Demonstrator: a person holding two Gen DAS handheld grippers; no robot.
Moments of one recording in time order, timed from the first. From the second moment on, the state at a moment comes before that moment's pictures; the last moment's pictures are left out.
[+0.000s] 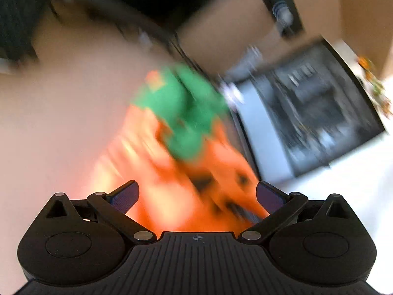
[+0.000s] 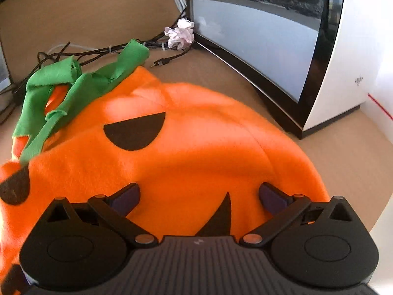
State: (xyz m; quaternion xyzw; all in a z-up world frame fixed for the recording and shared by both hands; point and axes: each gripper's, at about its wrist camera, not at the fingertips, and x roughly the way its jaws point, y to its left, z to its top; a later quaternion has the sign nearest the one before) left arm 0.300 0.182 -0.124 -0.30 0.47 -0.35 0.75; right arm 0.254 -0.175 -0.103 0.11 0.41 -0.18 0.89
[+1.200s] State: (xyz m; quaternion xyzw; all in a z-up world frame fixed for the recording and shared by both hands) left arm 0.281 0.185 -0.144 -0.20 0.48 -0.22 0.82; right arm 0.290 -0.164 -0.070 0.06 0.45 0.12 0.88
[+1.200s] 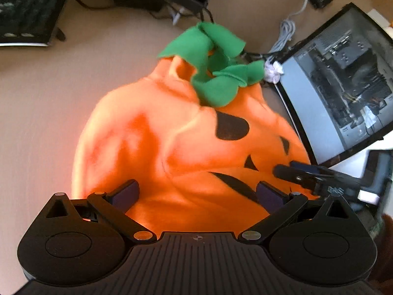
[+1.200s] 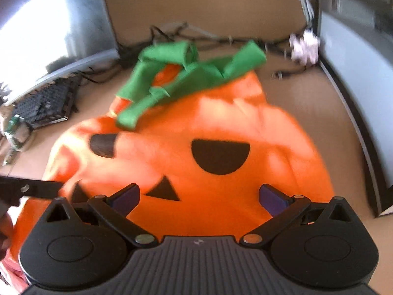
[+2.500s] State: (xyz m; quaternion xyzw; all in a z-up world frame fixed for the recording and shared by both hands) left arm 0.258 0.145 -0.155 -0.17 0.48 -0.28 0.81; right arm 0.453 -0.034 -0.085 -0.08 0.40 0.29 0.87
